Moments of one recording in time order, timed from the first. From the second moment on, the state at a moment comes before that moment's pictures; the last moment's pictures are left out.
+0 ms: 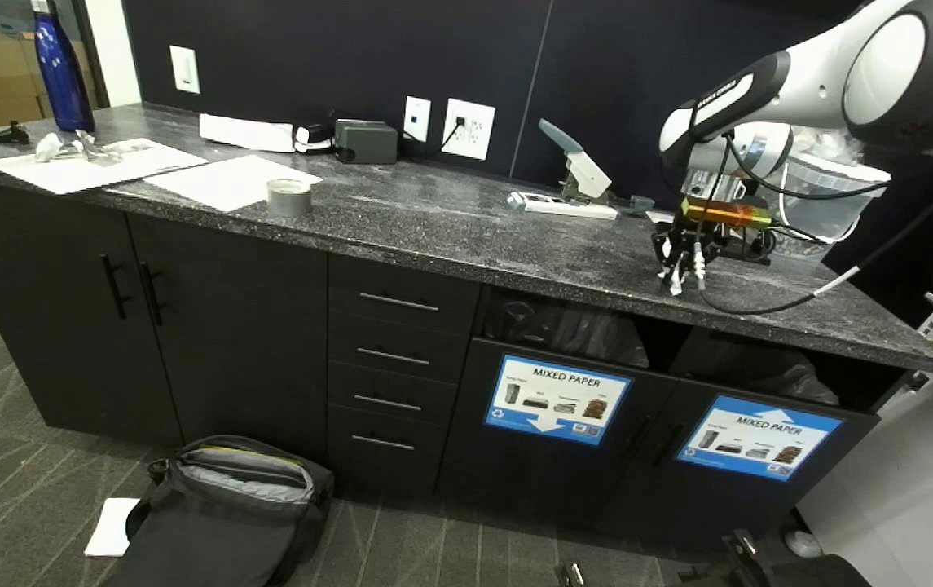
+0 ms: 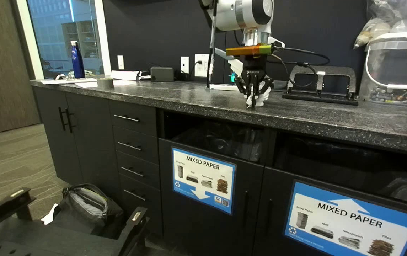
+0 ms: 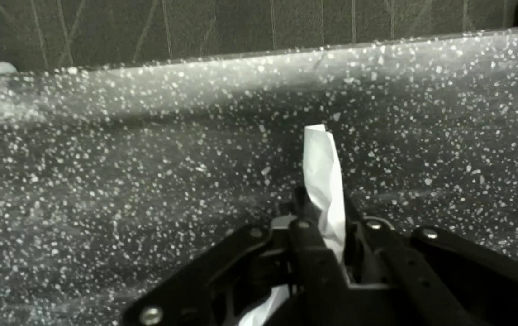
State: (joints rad) arm -0.20 0.81 -0.19 -1.27 0.06 2.01 -0.02
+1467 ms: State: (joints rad) arm -0.17 0.16 -0.09 -2.42 0.10 2.22 -0.31
